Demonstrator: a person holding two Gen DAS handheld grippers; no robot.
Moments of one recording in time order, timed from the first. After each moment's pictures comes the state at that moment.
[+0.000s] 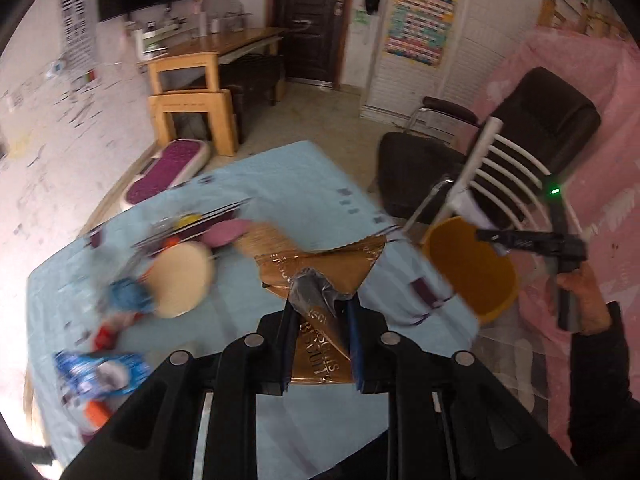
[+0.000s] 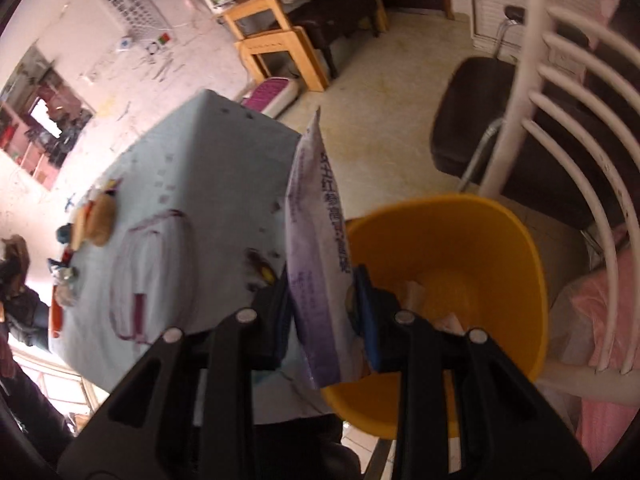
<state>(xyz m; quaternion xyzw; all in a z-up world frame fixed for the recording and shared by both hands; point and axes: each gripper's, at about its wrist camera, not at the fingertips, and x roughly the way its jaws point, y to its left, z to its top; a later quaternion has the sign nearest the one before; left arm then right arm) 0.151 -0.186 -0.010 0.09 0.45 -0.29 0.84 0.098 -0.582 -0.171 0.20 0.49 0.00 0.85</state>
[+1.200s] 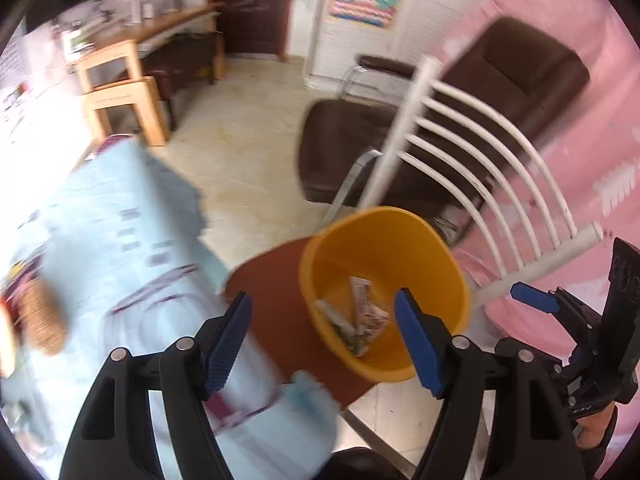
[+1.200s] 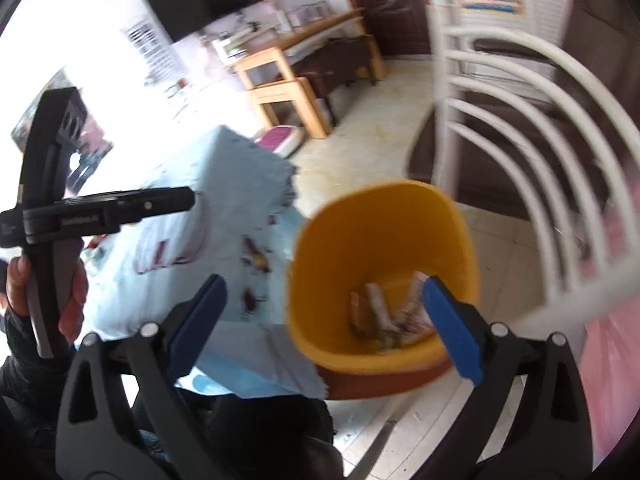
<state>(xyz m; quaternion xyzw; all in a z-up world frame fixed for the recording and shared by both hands) 0.141 -0.371 -0.075 0.10 0.48 -0.32 0.81 -0.018 -0.593 -0.134 0.19 0.40 0.02 0.90</state>
